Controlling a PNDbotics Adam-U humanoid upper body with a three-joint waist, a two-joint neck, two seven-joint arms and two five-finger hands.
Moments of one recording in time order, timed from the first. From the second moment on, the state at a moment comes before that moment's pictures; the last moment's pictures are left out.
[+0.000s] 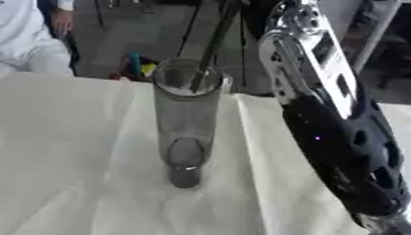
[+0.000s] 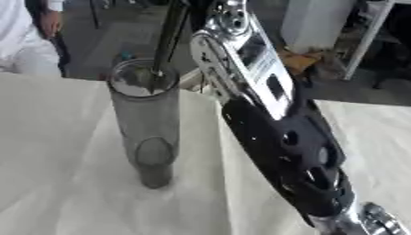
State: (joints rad) left arm -0.42 0.49 0.07 -1.98 -0.05 -0.23 0.26; right arm -1.18 -0.48 0.23 -1.76 -0.54 0.41 -0.69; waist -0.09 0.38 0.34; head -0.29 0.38
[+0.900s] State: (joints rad) left arm -0.43 0.49 0.07 -1.98 -0.06 -0.23 0.26; right arm -1.18 -0.49 0.24 -1.69 -0.48 0.41 -0.68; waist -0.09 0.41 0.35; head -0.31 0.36
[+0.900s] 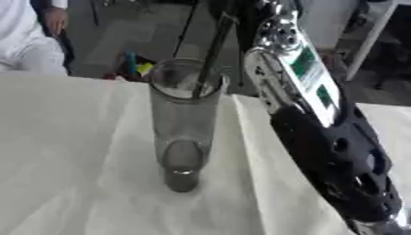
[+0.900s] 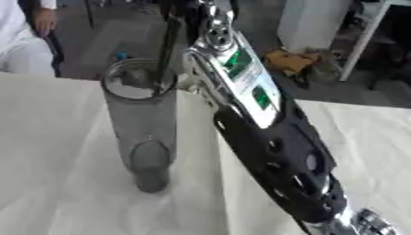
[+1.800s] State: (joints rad) left arm -0.43 0.49 0.07 -1.98 -0.07 -0.24 0.26; right arm -1.19 -0.49 0.25 -1.63 -0.44 0.34 -0.66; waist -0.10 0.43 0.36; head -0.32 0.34
